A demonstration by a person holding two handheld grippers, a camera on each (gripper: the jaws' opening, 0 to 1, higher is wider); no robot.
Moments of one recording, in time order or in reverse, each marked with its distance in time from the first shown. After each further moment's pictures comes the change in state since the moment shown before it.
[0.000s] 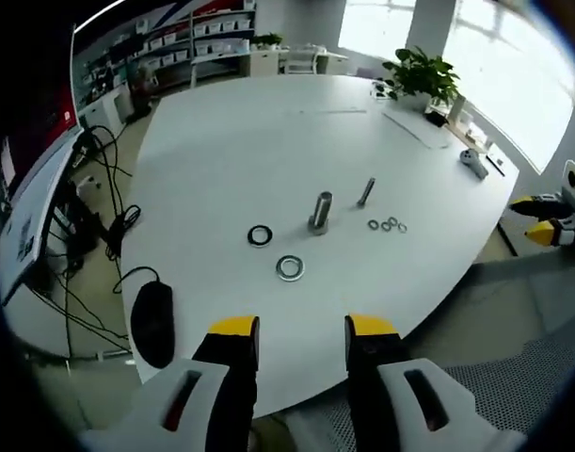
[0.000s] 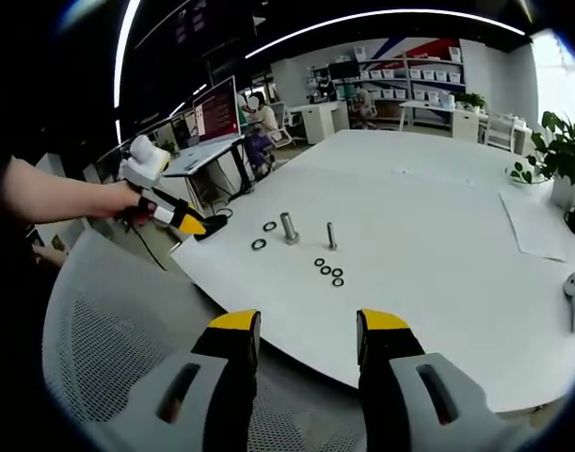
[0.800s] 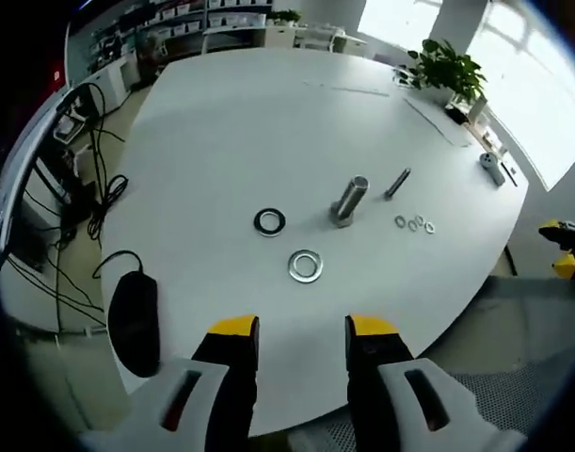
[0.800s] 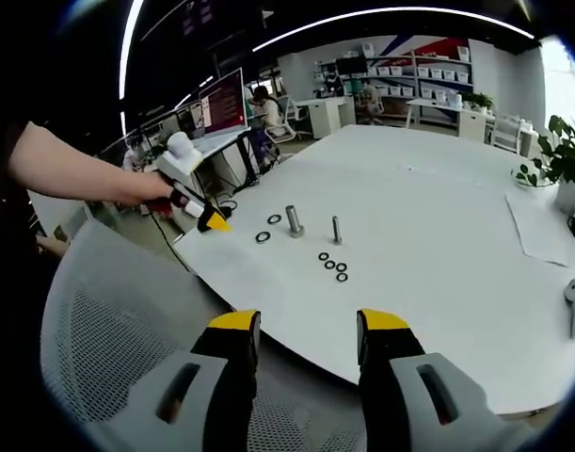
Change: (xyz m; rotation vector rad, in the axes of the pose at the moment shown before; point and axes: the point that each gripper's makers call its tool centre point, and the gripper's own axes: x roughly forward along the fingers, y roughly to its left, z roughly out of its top) left arm 0.051 0.029 -0.012 -0.098 0.103 -0.013; right arm 0.001 0.002 -0.003 -0.017 0.018 0.008
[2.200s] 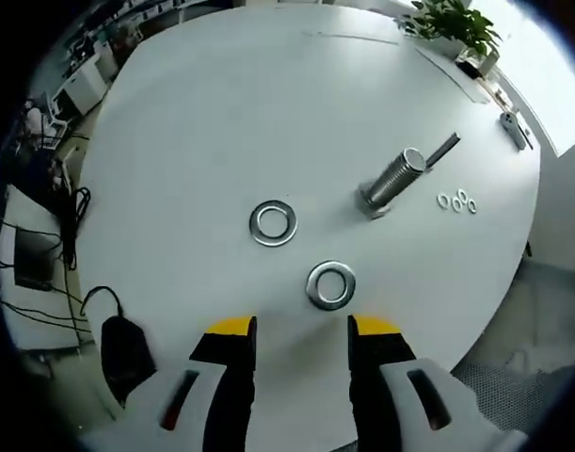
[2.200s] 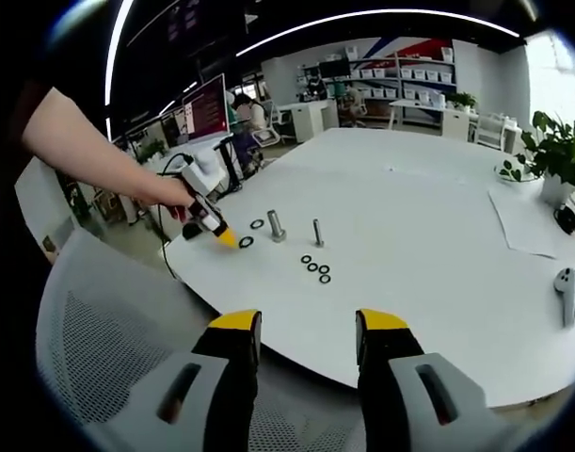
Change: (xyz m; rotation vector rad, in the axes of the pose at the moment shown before) left arm 0.061 0.003 0.017 0.111 0.195 0.013; right arm -0.002 -0.014 0.001 0.029 -0.012 -0.069
